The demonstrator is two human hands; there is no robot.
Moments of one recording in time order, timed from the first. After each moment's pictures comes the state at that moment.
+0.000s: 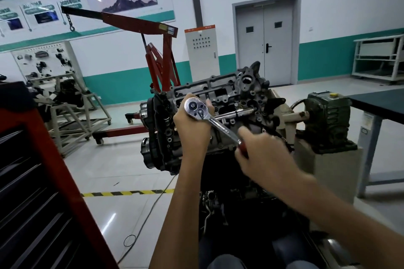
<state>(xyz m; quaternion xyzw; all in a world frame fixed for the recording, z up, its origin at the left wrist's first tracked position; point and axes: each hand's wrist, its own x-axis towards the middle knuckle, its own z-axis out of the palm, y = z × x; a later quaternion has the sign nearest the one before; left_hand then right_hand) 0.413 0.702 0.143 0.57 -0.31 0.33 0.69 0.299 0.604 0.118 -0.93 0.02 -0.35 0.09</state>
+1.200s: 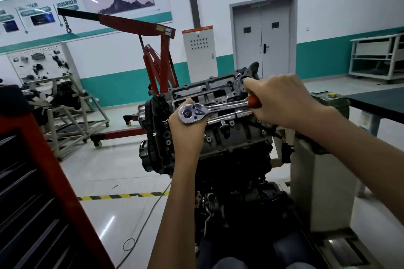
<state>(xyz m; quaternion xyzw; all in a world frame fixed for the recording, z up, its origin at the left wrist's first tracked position) 0.419 0.714 0.144 0.57 -0.34 0.30 0.68 0.319 0.555 0.206 -0.92 -0.06 -0.37 -0.10</state>
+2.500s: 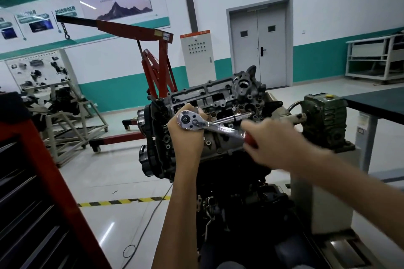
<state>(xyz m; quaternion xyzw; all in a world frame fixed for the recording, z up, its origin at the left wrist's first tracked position) 0.415 0.711 0.142 0.55 -0.35 0.28 0.71 0.302 0.575 0.152 -0.96 -0.04 -0.28 0.00</state>
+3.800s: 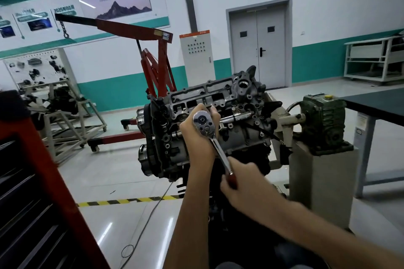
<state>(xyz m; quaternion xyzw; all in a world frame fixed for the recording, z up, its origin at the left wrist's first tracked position) 0.398 0.692 0.141 0.49 -0.35 0.20 0.77 0.298 0.630 0.087 -0.92 -0.03 -0.25 0.31</state>
